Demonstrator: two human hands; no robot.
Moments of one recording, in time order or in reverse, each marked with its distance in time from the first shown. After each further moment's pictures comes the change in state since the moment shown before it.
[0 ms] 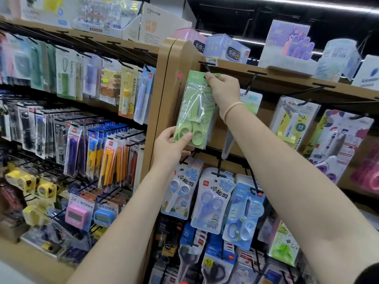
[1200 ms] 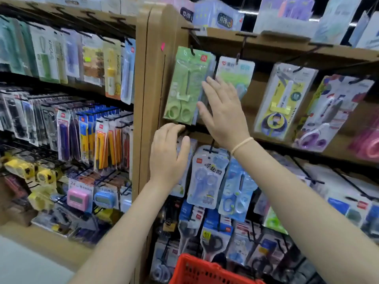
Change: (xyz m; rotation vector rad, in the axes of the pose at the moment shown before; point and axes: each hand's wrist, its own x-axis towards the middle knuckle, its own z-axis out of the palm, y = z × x) left_hand -0.047 -0.052 -0.001 0.829 0.033 0.628; right_hand -0.093 0.080 -0.059 -0.815 -0.062 -0.779
